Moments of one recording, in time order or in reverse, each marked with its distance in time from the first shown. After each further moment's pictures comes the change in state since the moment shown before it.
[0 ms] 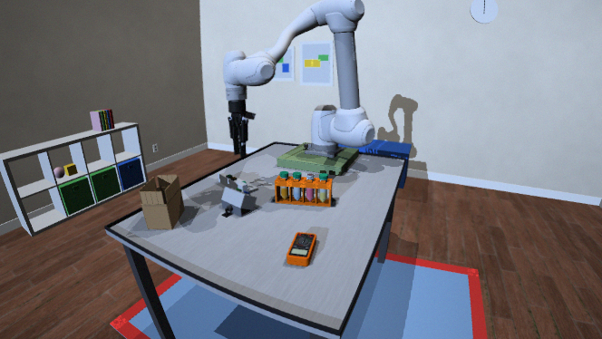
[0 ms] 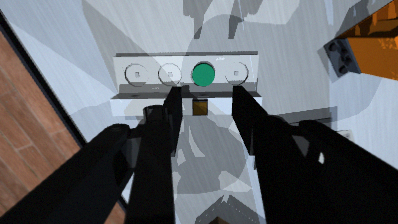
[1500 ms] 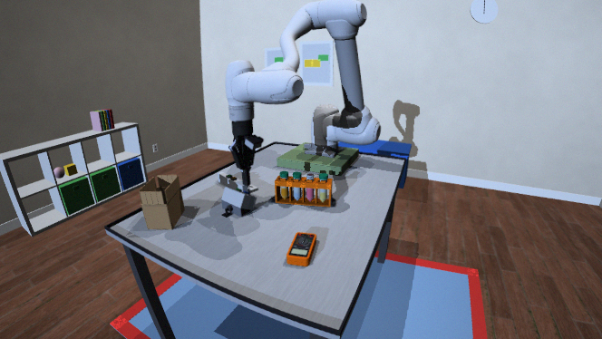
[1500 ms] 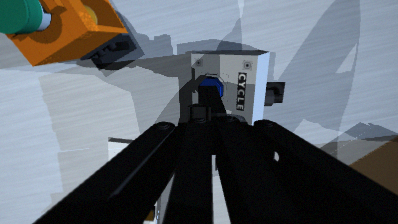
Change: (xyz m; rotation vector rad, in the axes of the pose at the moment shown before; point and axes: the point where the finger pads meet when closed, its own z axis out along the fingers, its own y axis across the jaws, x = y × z) arm -0.101 0.191 0.051 -0.001 0.002 1.432
